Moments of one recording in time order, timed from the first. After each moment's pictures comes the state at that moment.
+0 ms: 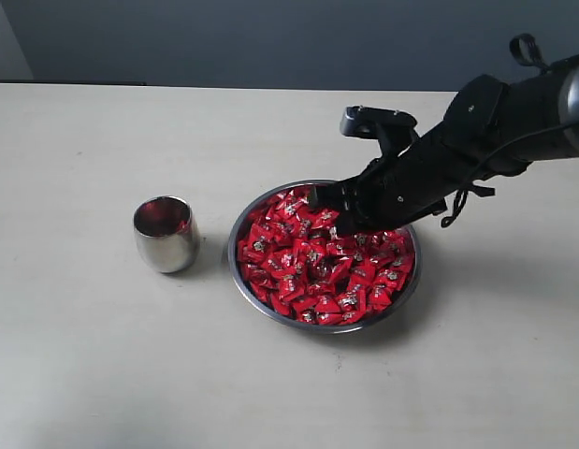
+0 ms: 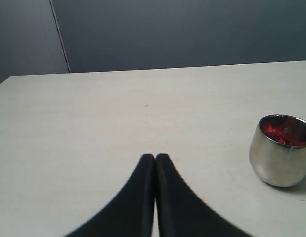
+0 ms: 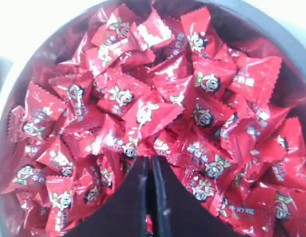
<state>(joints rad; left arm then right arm) 0.12 0.00 0.00 0.05 0.29 -0.02 0.56 1.86 -1.02 0.69 0.44 -0.39</state>
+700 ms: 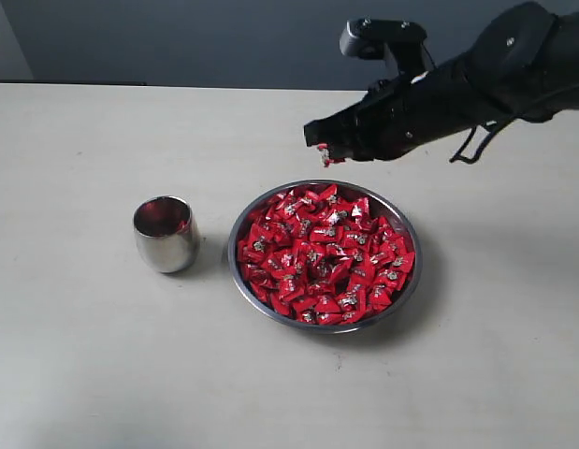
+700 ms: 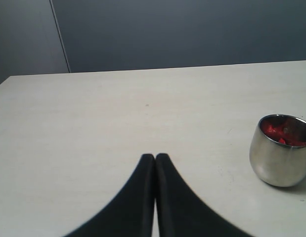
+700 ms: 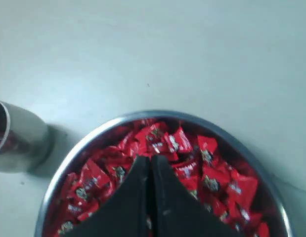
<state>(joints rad) 0.12 0.00 0.00 0.05 0.29 -0.02 0.56 1.73 -1.11 0.71 0.39 -0.54</state>
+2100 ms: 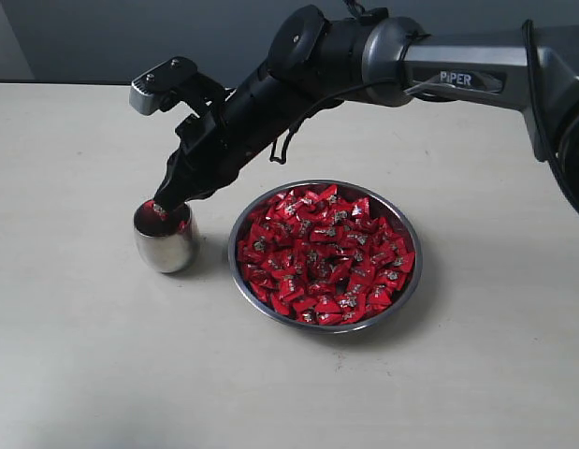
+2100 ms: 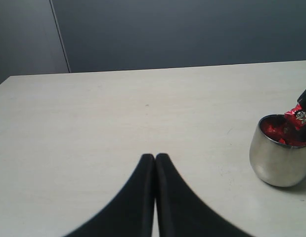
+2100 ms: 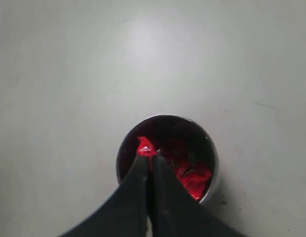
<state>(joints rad) 0.12 0.00 0.00 0.05 0.29 -0.02 0.80 2.18 -1.70 0.84 0.82 -1.03</state>
